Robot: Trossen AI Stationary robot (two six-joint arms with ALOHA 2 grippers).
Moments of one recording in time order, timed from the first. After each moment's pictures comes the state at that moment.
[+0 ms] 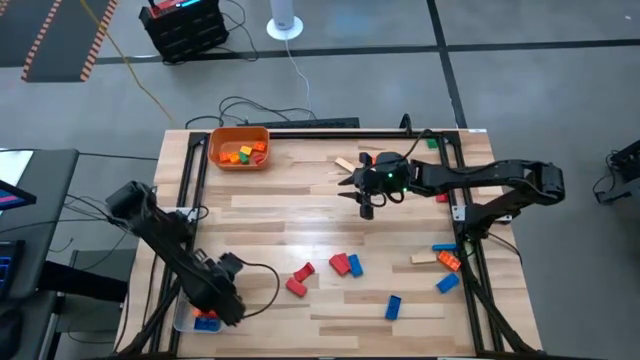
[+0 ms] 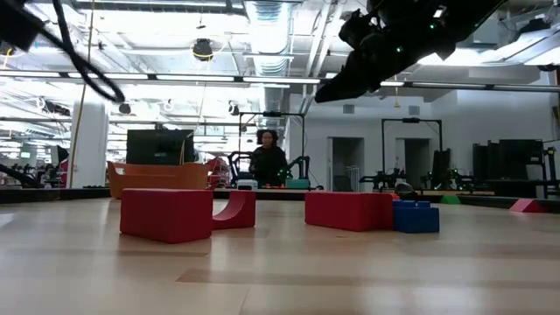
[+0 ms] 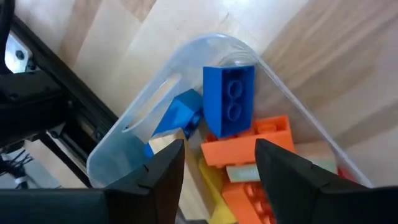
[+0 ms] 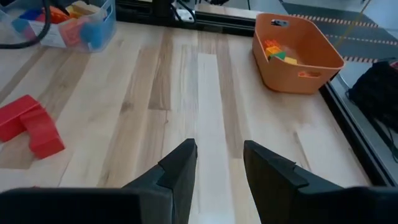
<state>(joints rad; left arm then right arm) -0.80 1.67 1.18 -1.36 -0.03 -1.54 -0.21 1.36 0.81 0.11 -0.10 -0.22</state>
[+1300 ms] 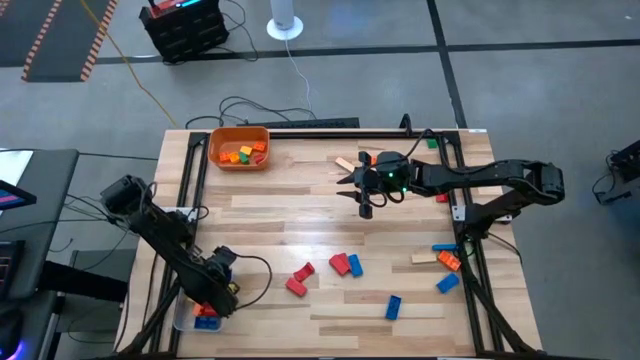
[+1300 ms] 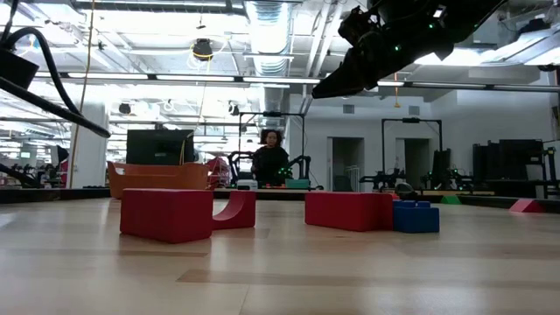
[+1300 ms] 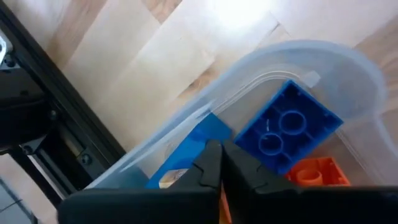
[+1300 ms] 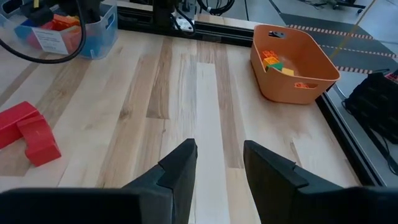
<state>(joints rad) -0.82 1.59 0.94 -1.15 -0.09 -1.64 -0.22 1.36 0.80 0.14 -0.10 -0.23</state>
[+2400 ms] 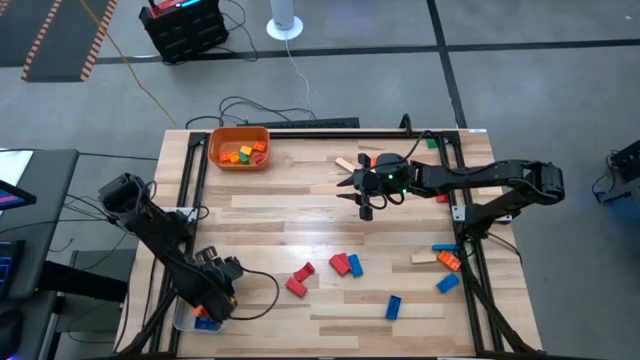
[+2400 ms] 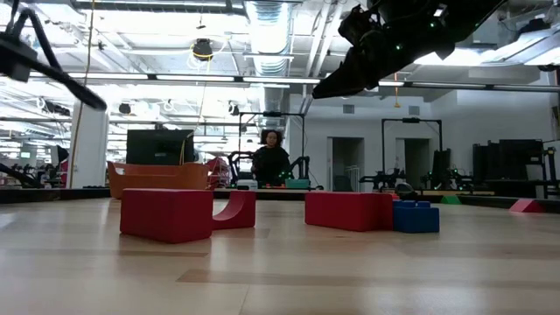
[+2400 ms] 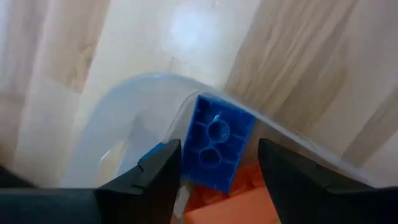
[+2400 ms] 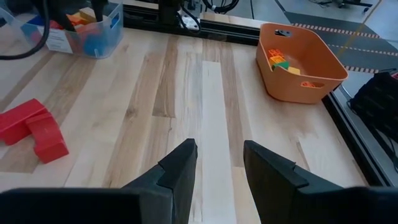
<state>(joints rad) -0.86 1.55 0.90 -0.98 -0.19 -1.31 -0.20 1.36 0.80 0.14 -0.10 -0.23</state>
